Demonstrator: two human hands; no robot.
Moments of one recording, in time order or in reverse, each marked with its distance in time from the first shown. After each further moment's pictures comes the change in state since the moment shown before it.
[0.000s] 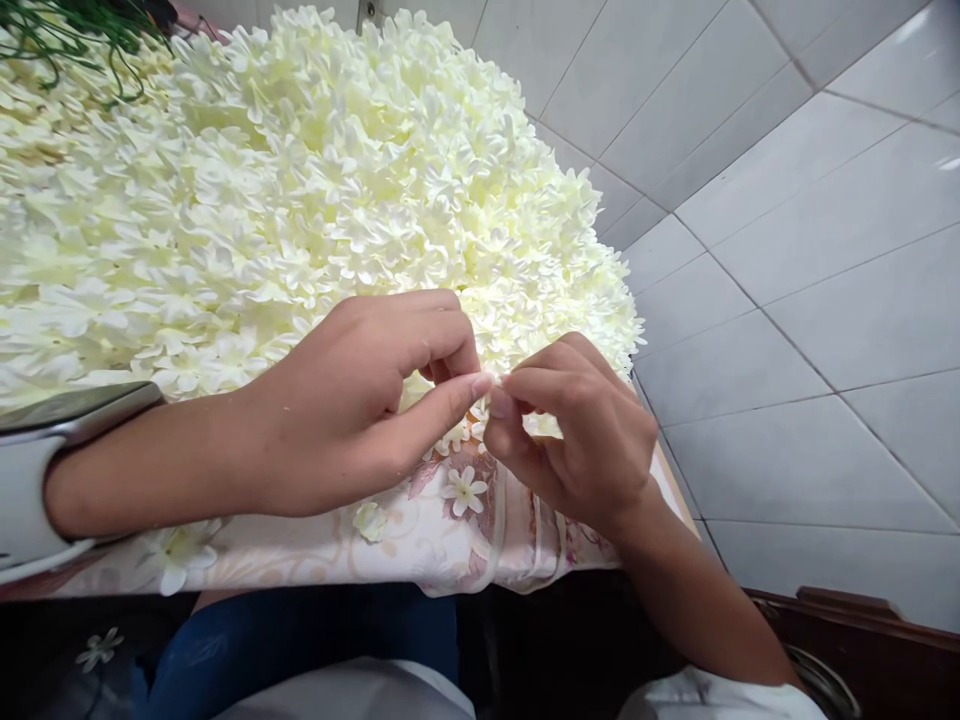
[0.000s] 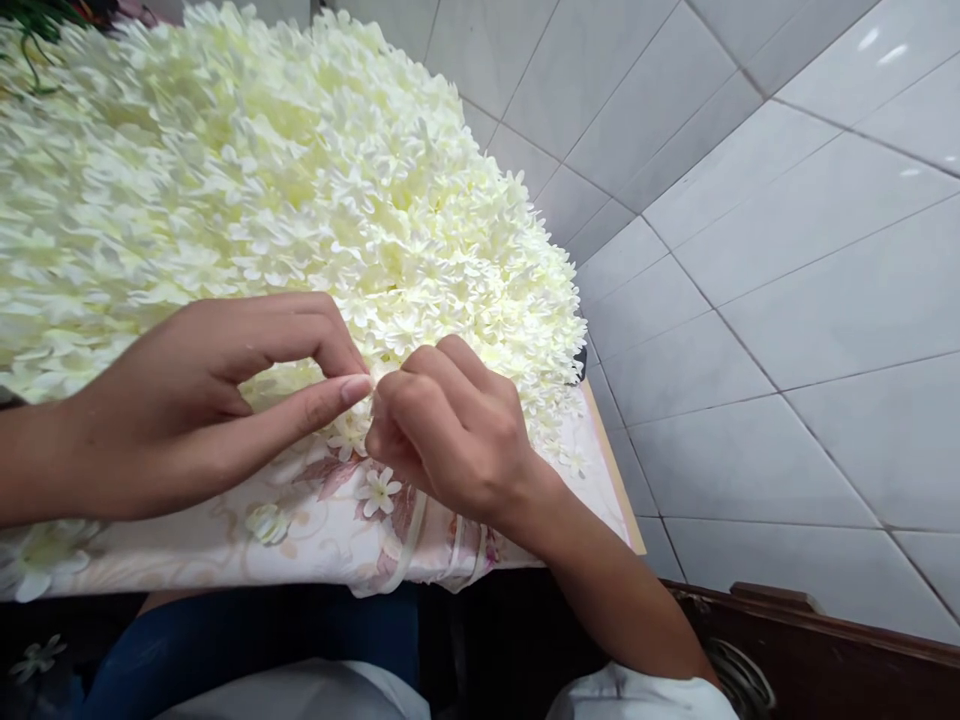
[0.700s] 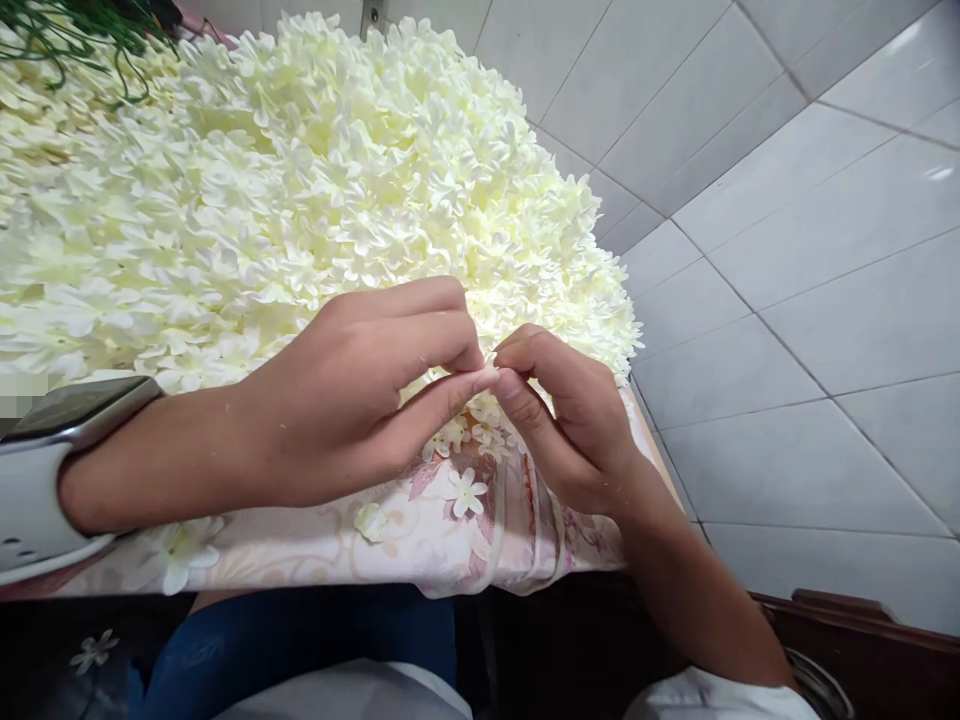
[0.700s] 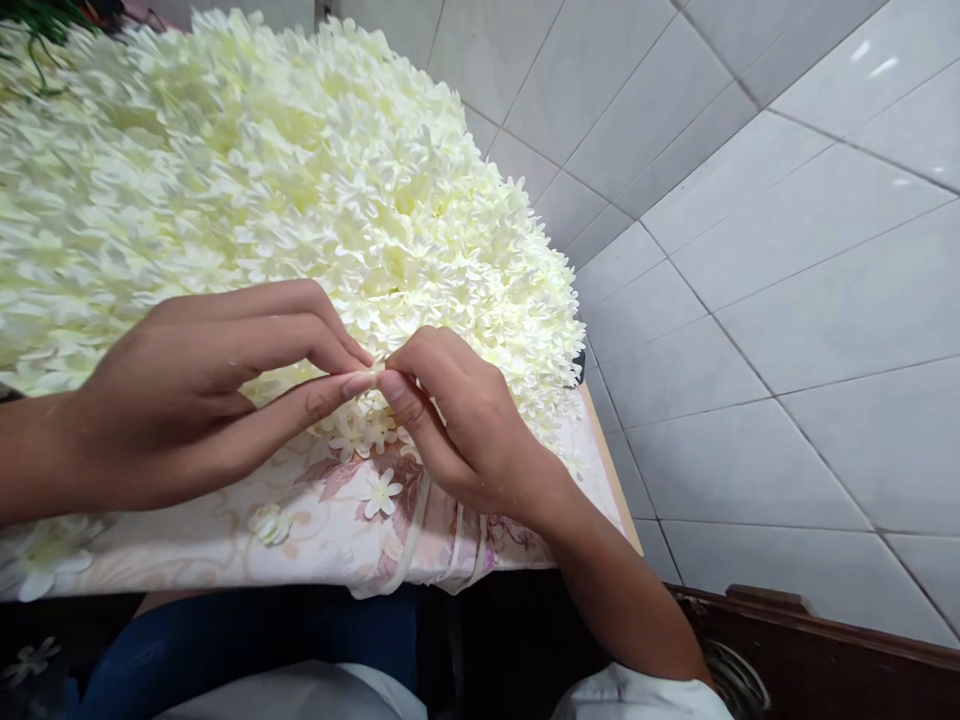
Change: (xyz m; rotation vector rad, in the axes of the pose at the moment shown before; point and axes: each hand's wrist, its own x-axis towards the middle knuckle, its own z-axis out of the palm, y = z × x) left_hand -0.002 -0.007 -0.003 0.156 0.078 0.152; right_hand 0.004 0.006 -0.004 0.346 -0.169 0.252
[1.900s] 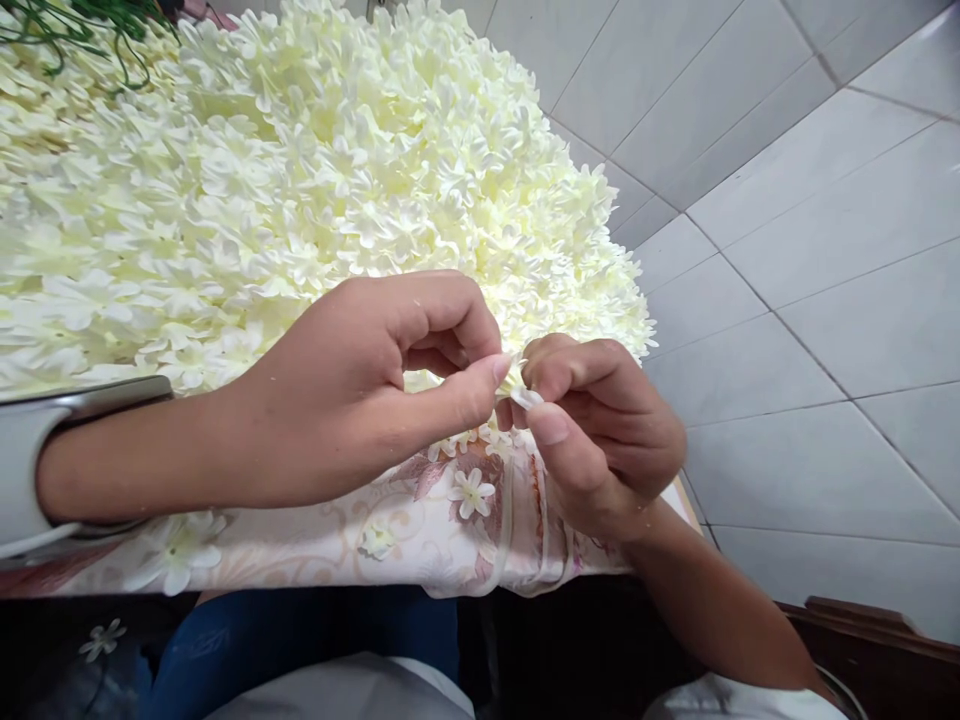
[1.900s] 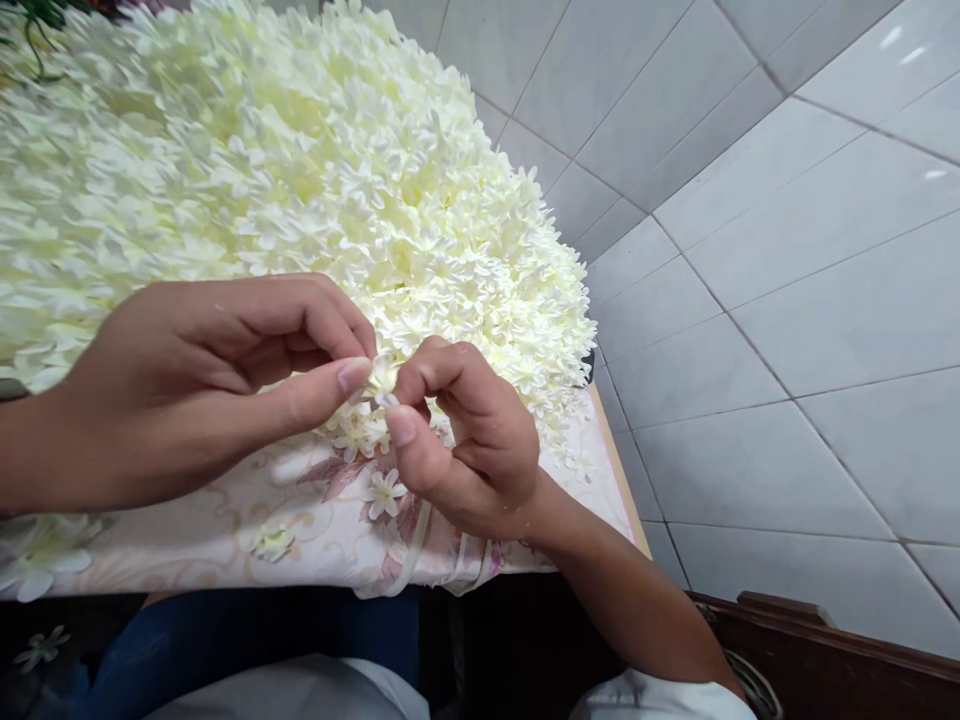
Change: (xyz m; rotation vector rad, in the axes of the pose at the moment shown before) left_hand 0.004 0.010 0.002 -0.496 -0.012 -0.336; right_hand -0.015 -0.003 0.018 0.403 0.200 0.070
